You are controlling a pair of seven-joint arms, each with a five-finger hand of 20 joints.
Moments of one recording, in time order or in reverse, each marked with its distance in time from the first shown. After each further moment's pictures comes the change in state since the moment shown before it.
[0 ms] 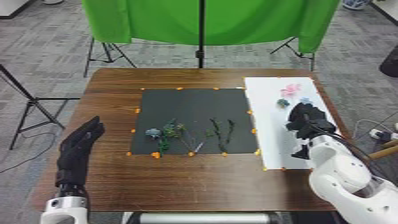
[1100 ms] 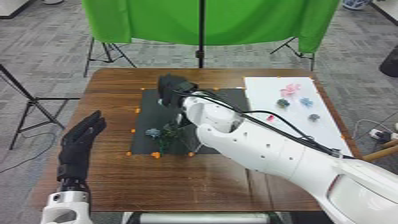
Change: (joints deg) left arm -2.0 1.1 0.9 0.5 0.0 0.2 0.5; right arm 49.7 -37.0 -43.9 31.1 7.8 -8.0 -15.1
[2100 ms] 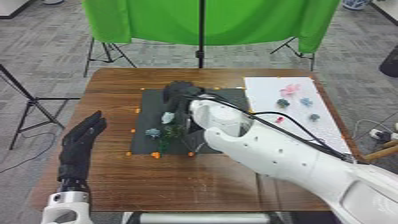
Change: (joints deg) left arm 0.1 0.0 0.2 0.1 0.0 -0.2 0.1; right arm -2.5 5.5 3.4 -9.2 -1.7 -7.3 4.1
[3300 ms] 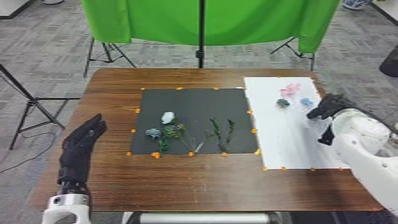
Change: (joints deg) left arm 0.9 -0.8 -0.4 -0.1 0.2 -0.3 -0.7; right arm -36.7 29.8 46.2 -10.2 1.1 -7.9 19.7
